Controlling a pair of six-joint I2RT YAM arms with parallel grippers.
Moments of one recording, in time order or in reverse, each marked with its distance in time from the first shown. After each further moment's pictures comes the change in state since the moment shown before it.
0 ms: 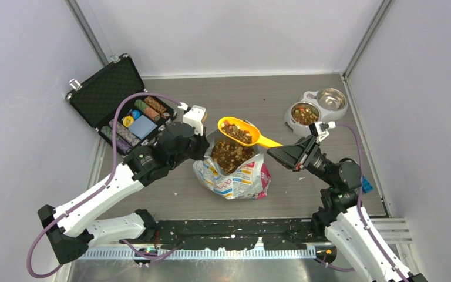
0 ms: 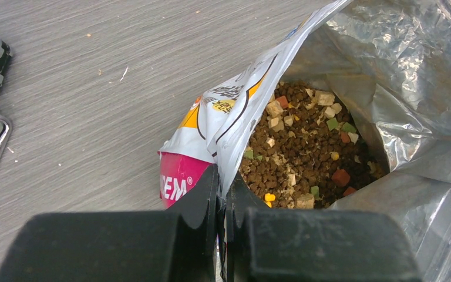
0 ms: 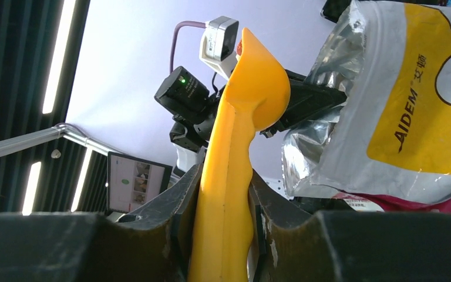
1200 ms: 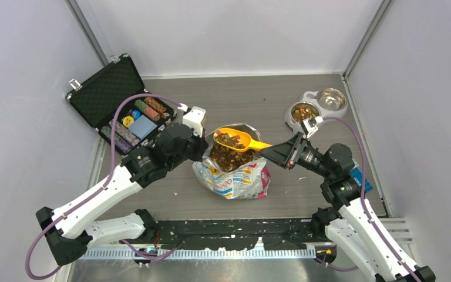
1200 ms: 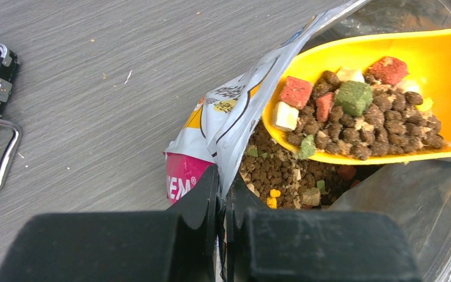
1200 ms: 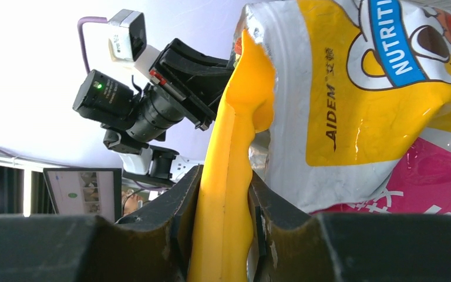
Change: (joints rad) left arm 0.000 -0.021 -0.012 -0.002 0.008 0.051; right arm 0.047 0.098 0.159 -0.411 -0.004 -0.244
